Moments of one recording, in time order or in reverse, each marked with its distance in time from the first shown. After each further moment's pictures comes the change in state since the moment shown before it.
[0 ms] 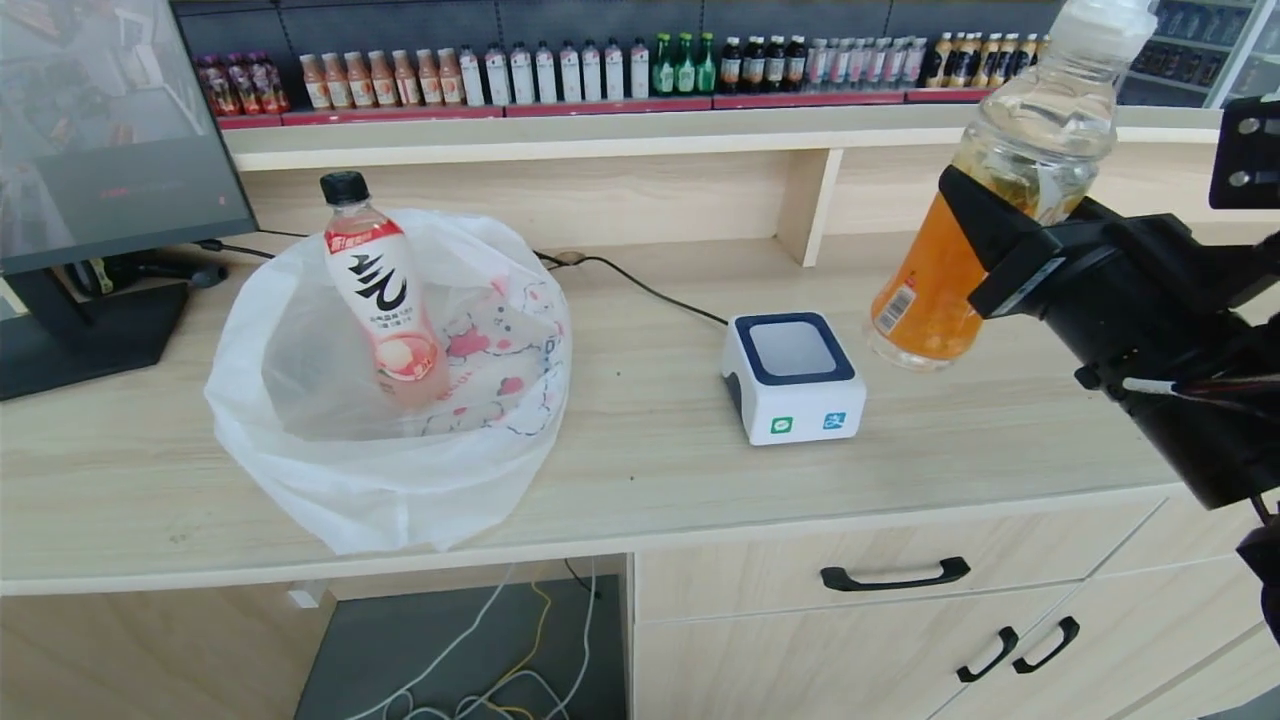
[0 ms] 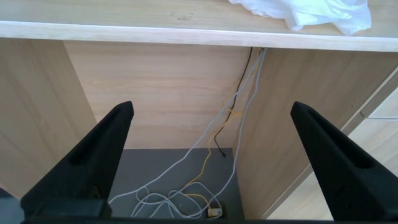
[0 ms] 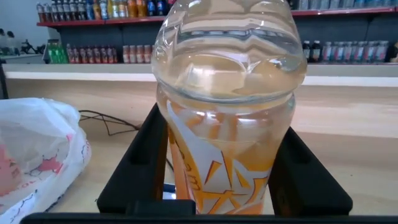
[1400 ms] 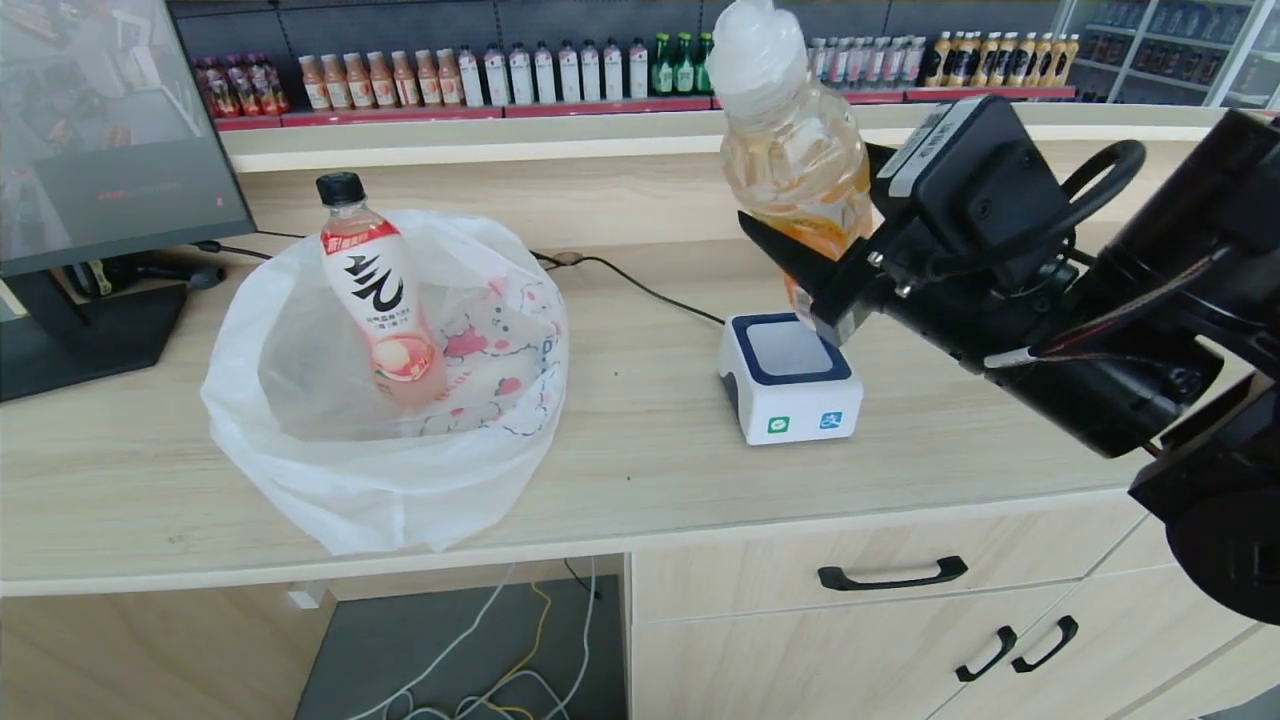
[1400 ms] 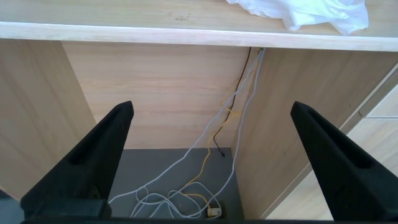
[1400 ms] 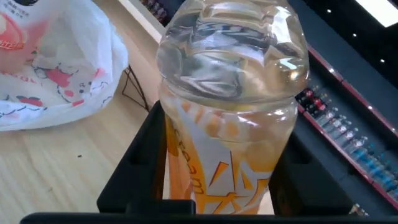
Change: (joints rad) left arm 0.001 0.000 0.000 0.000 0.000 0.000; right arm 0.186 0.096 -0.282 0.332 0.240 -0.768
